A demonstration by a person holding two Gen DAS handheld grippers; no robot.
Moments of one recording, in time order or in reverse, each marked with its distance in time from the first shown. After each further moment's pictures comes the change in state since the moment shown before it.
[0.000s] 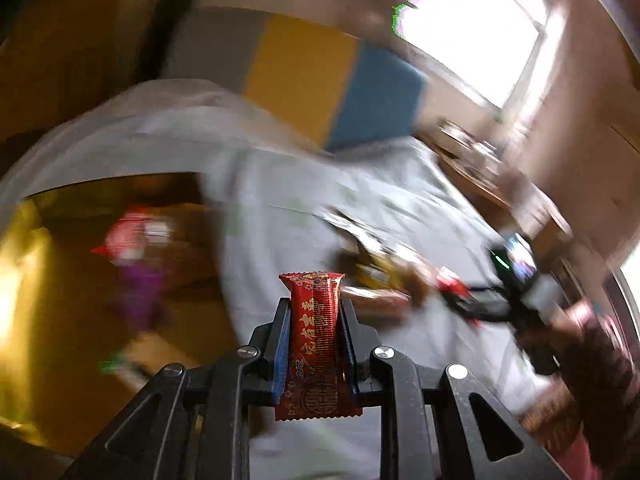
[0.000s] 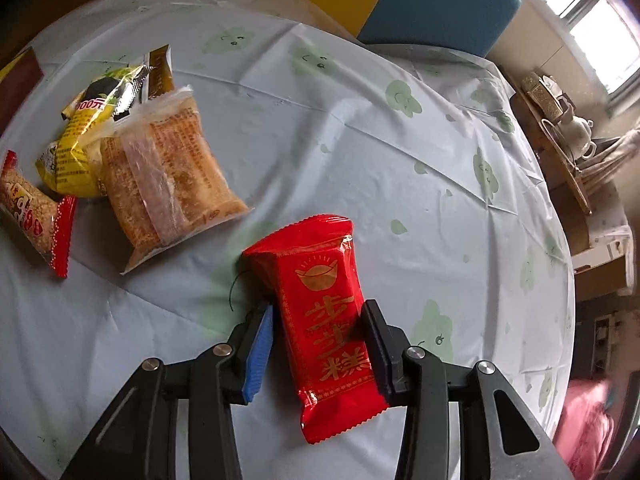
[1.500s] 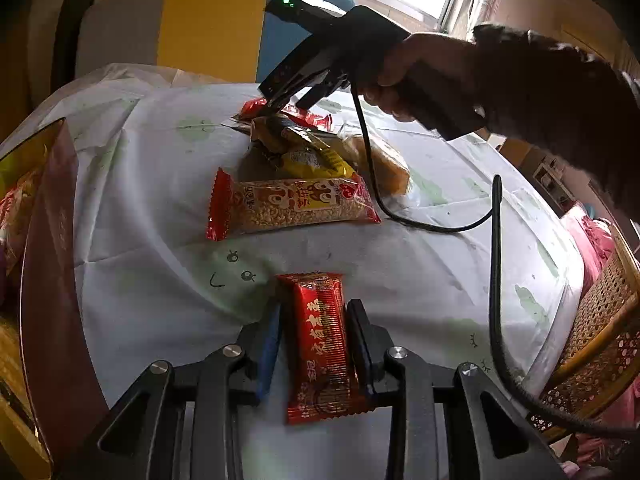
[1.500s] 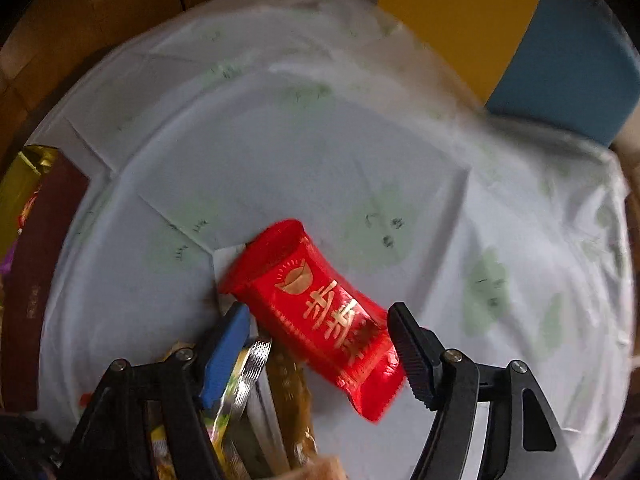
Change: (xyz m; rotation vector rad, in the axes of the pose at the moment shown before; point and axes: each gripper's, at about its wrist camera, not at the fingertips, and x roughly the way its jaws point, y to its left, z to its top) left arm 0.106 -0.062 -0.081 0.314 0.177 -0.136; right arm 0.049 0.067 0.206 -0.141 -0.044 0.333
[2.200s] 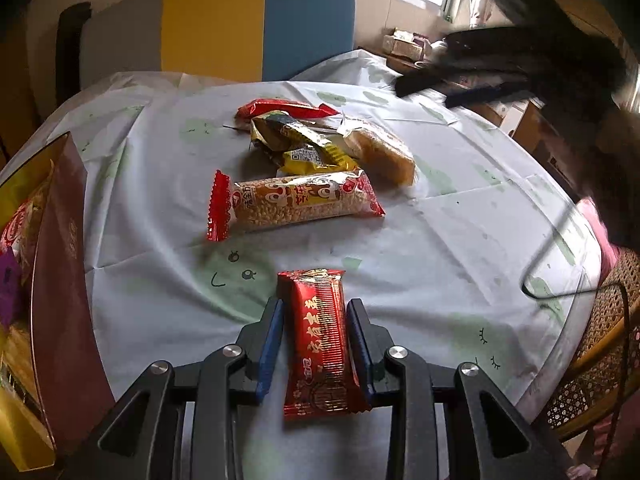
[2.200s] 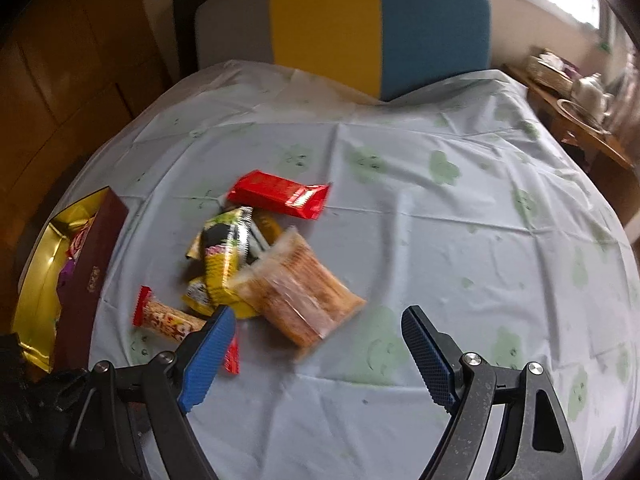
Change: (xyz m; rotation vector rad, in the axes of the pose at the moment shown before) left arm 0.007 -0.017 0.003 0.045 0.018 0.080; right arm -0.125 0.009 -0.158 0.326 -0.258 -0.026
